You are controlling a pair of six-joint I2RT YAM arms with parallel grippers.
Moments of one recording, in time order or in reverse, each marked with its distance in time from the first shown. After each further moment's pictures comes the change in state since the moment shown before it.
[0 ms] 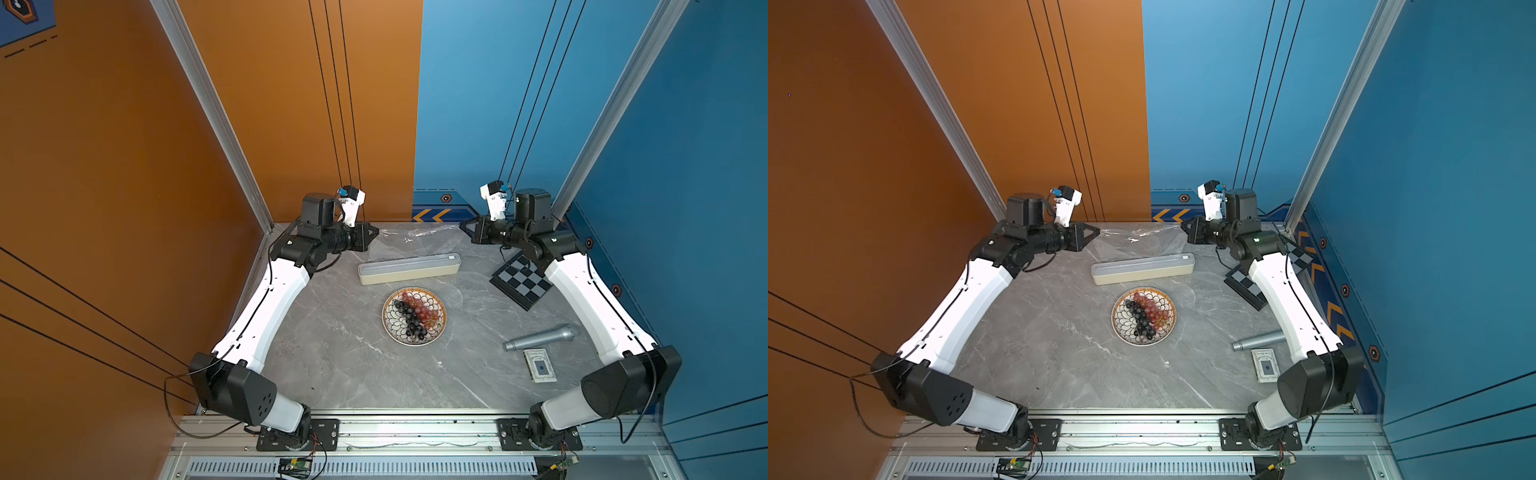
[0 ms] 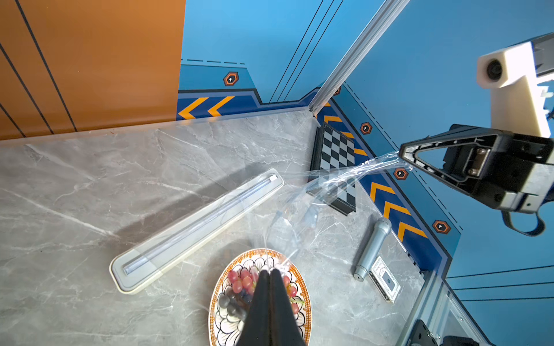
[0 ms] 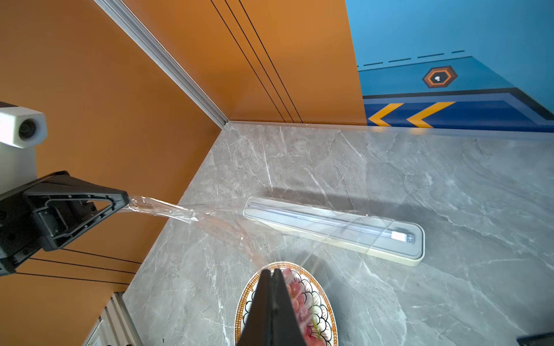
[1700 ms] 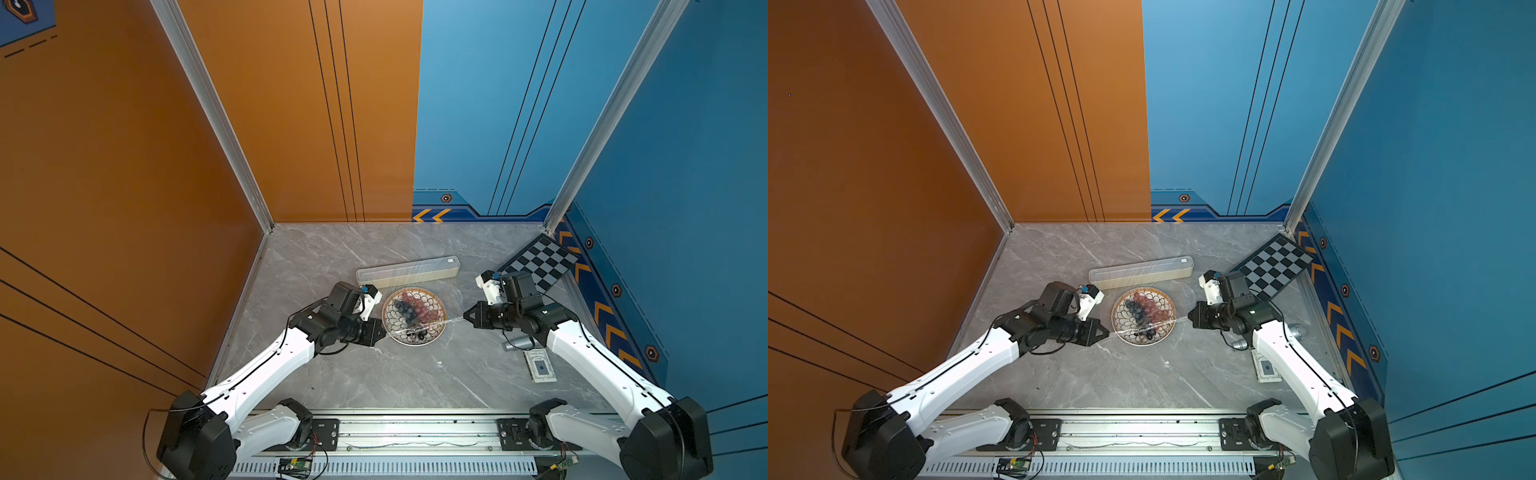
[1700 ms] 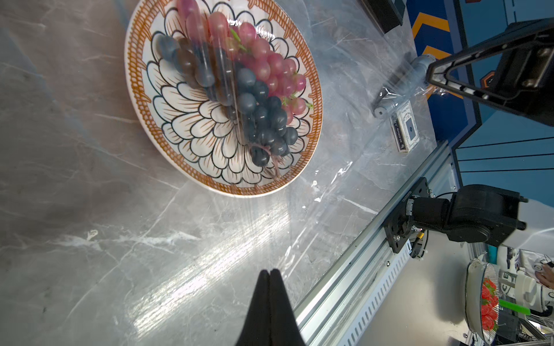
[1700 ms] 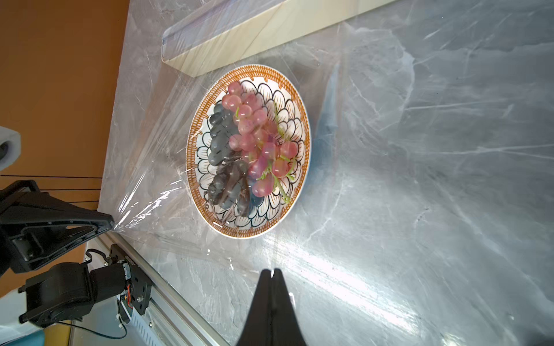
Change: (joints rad) left arm -0.264 -0.318 -0.746 0.013 -0.045 -0.134; right arm 0.089 -0.344 -0.732 -0.011 0.045 0.091
